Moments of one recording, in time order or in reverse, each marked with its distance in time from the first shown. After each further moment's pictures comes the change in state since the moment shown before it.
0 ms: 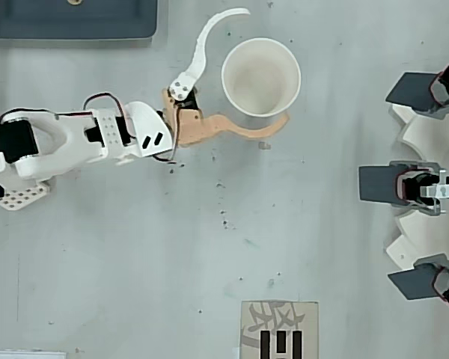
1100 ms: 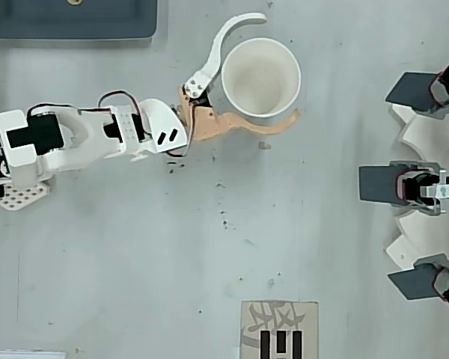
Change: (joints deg) arm -0.4 -10.6 -8.0 0.2 2.0
